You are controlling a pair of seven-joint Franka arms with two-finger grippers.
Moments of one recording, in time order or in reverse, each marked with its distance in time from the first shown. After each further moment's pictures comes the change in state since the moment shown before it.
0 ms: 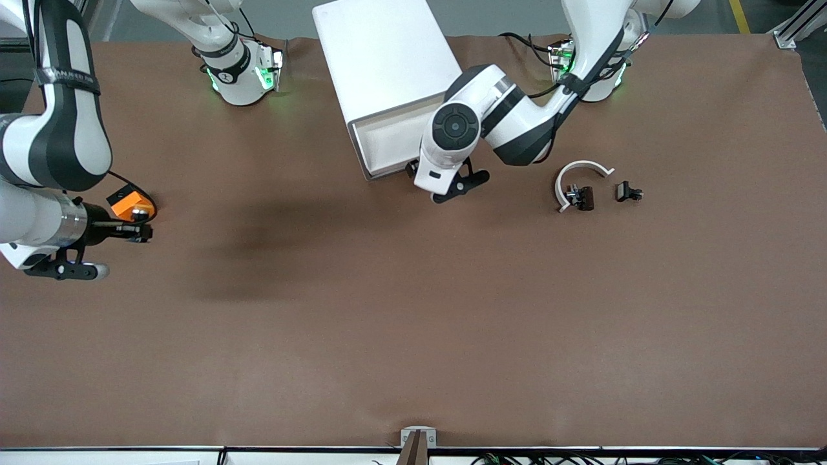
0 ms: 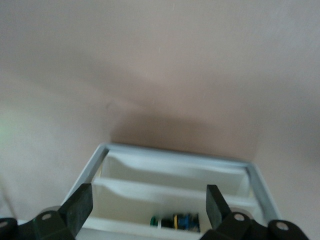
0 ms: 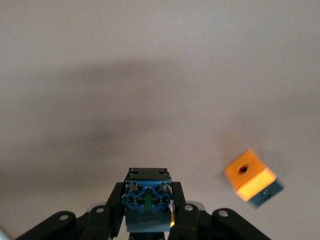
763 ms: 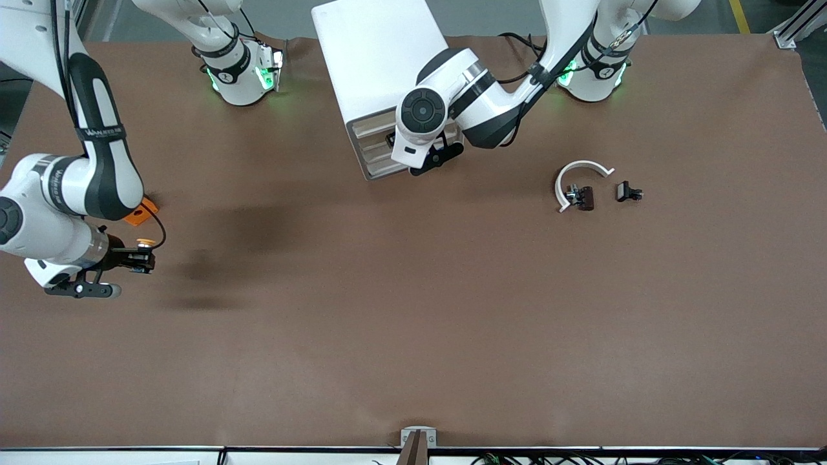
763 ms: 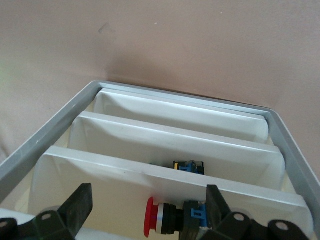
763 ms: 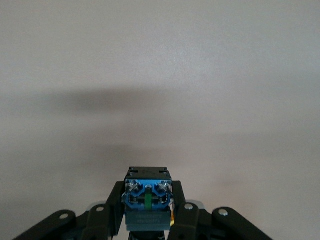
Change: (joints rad) left arm -0.091 0.016 -0.007 -0.004 -0.102 -0.018 -0.107; right arm -0.063 0.137 0.001 -0.155 -0.036 0.432 -0.061
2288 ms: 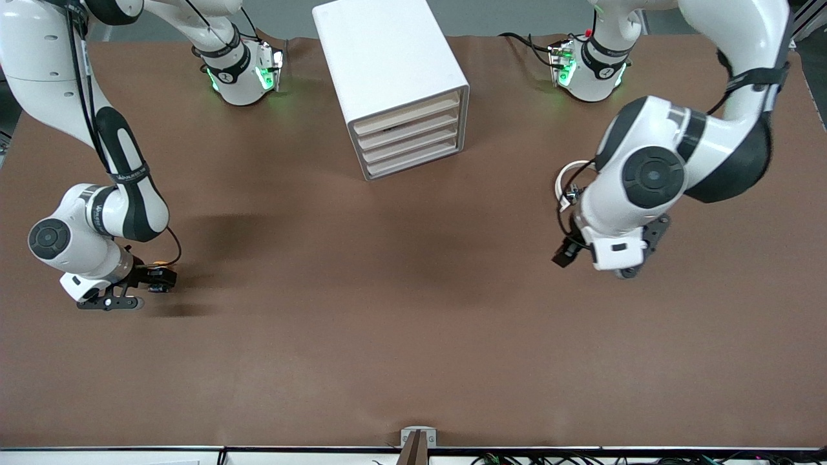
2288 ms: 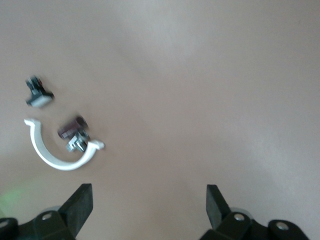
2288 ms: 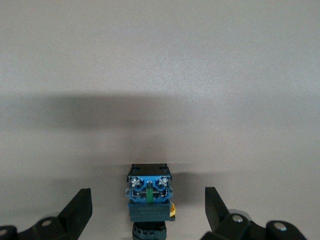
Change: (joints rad) left arm 0.526 -0.076 0.026 0.209 0.445 -0.160 -0.001; right arm -0.044 0.167 0.010 -0.007 0.000 0.248 -0.076
